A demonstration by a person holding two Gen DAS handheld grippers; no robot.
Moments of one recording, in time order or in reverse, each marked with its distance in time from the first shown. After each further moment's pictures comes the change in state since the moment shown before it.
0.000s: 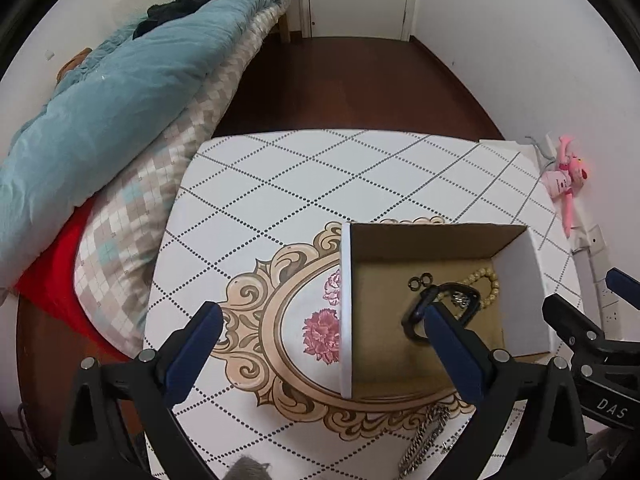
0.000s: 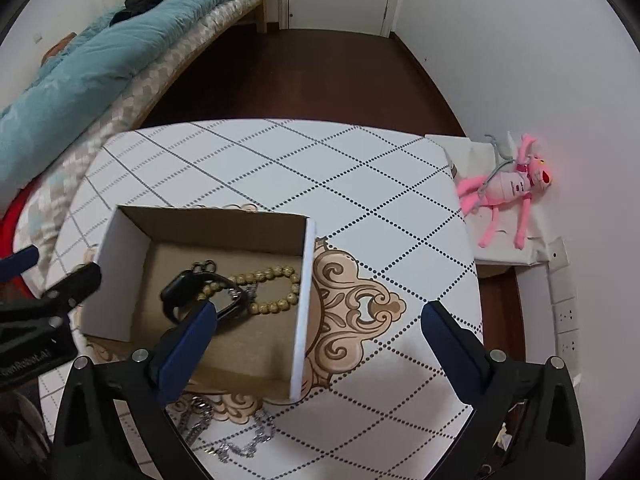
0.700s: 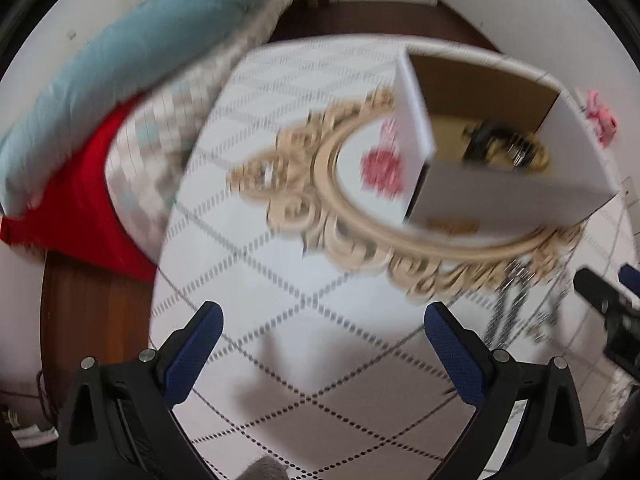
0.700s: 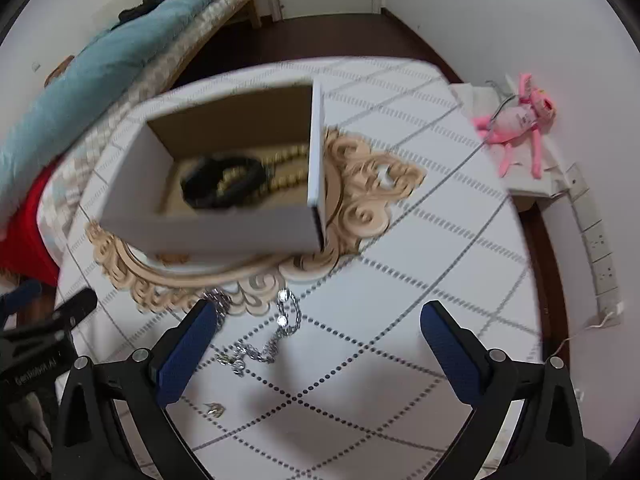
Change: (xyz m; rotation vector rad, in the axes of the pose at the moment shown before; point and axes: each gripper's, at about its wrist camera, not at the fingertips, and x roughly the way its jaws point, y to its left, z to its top) left arm 0.023 0.018 -0.121 -0.015 0.137 0.139; right arm 0.017 0.000 -0.115 0.105 0.057 0.119
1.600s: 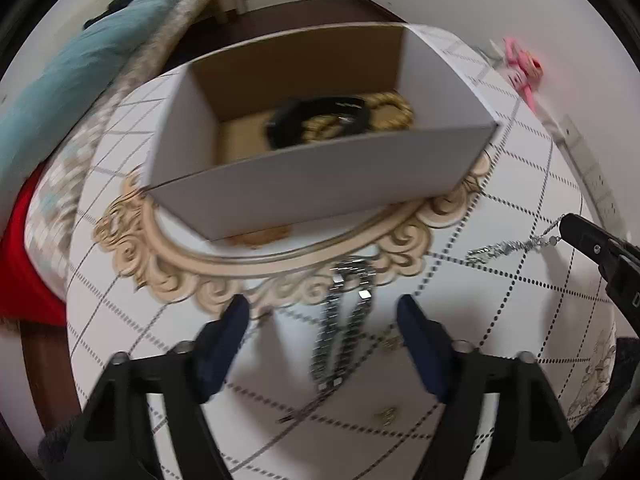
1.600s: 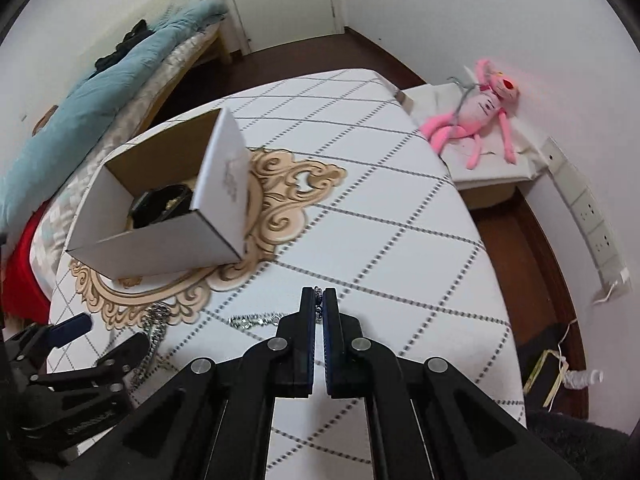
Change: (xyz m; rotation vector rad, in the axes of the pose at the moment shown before) left arm -0.007 -0.117 0.001 0.253 -0.028 -0.165; right arm -0.020 -0.072 -0.015 0.155 -0.113 -0.020
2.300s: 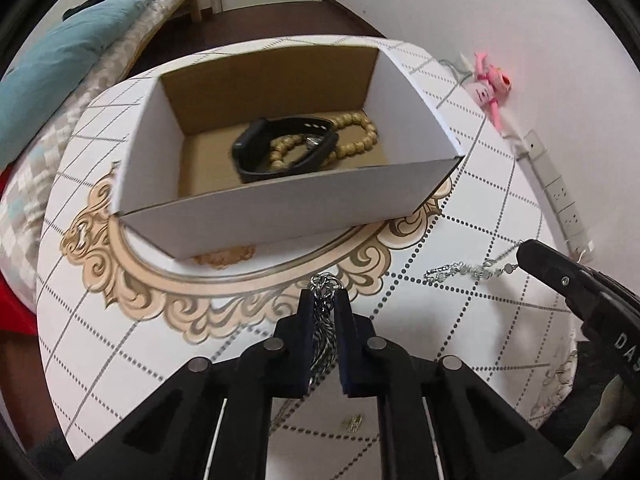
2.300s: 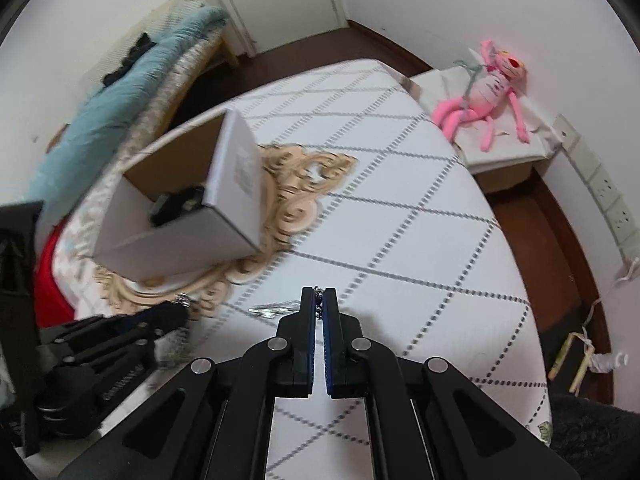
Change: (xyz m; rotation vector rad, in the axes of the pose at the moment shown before) left arm -0.012 0.015 0.011 -0.040 -0.029 -0.172; right arm -0.011 0.003 0.000 0.049 0.018 0.152
